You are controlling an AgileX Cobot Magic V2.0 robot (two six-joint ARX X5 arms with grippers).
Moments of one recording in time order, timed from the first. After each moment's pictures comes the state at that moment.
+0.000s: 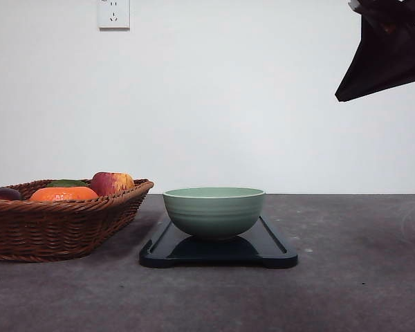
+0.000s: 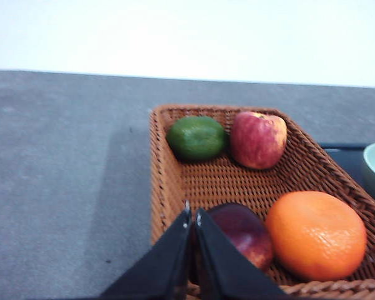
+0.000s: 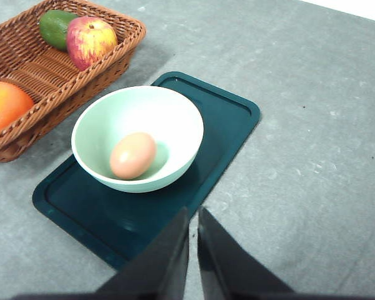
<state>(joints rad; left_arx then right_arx) -0.04 0.04 0.03 -0.08 0.08 -0.07 0.46 0.90 0.63 -0.21 -0.12 0.00</state>
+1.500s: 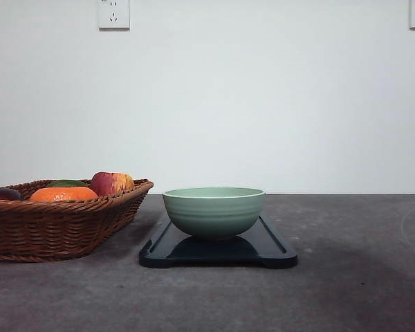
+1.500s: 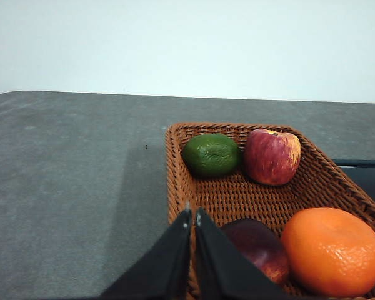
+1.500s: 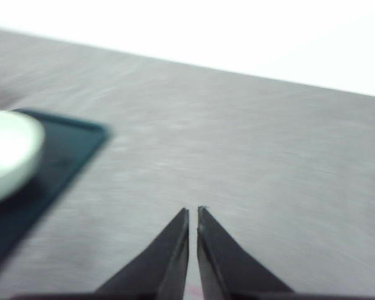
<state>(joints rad) 0.00 0.00 0.03 -0.09 0.08 -0.05 0.11 0.40 0.17 0.06 -0.05 -0.07</state>
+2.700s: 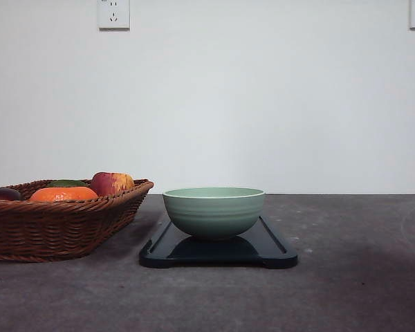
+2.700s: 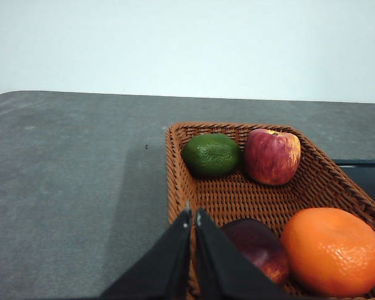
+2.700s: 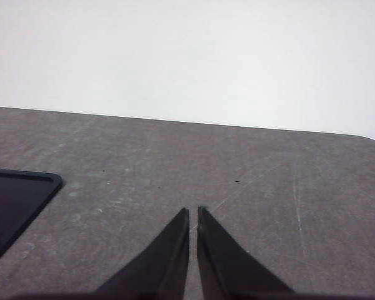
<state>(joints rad) 0.00 0.00 0.03 -0.09 0.08 -0.05 0.01 0.00 0.02 0.01 -0.05 -0.02</state>
